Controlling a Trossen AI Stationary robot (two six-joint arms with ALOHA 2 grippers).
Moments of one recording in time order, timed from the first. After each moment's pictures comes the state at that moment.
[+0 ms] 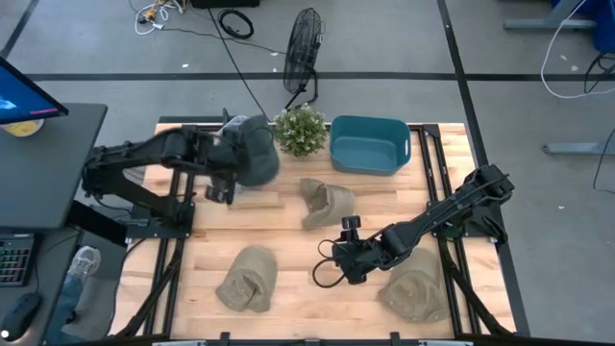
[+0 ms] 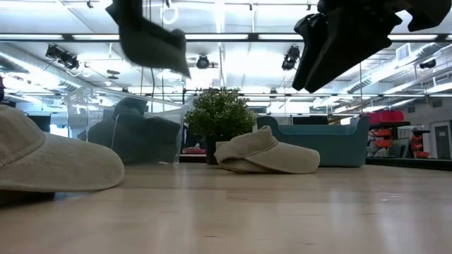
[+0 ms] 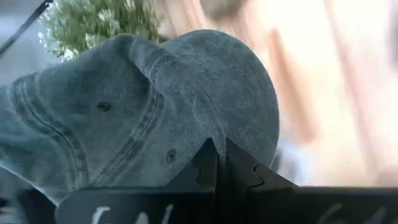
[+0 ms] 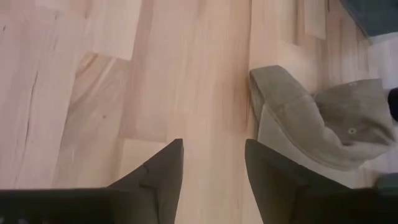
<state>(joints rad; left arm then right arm) 0.03 1.35 1.62 -1.46 -0.40 0.49 0.49 1.70 1.20 -0.63 0.45 0.19</state>
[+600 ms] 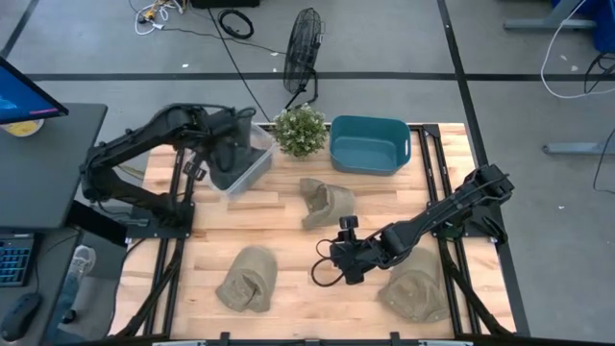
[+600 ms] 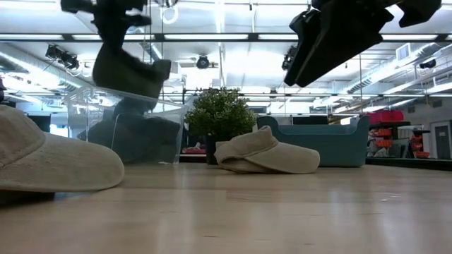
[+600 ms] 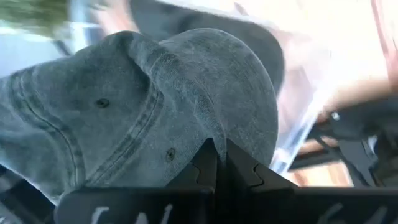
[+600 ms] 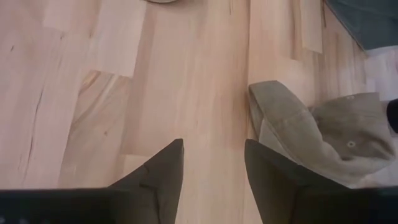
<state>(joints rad) 0.40 1.33 1.52 -1.57 -0.31 0.94 0.48 1.70 1.20 -0.58 0.45 0.17</state>
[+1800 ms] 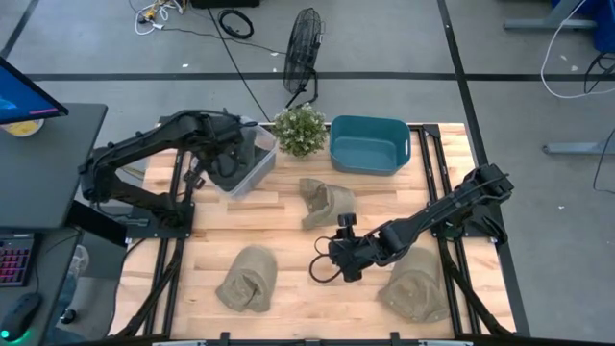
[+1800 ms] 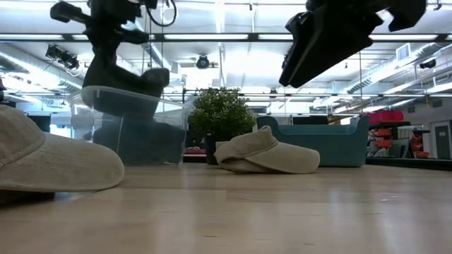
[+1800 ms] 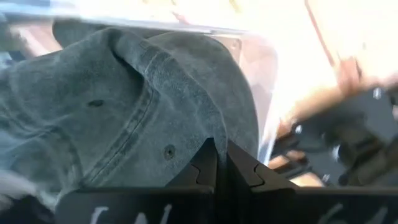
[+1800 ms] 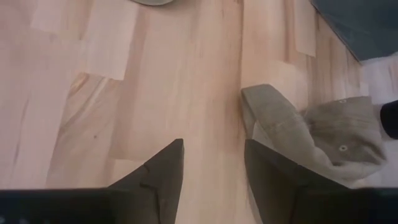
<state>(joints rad) 0.41 1.33 1.39 -1.53 -0.15 1.01 0.46 1.70 1.20 -0.57 0.45 0.14</state>
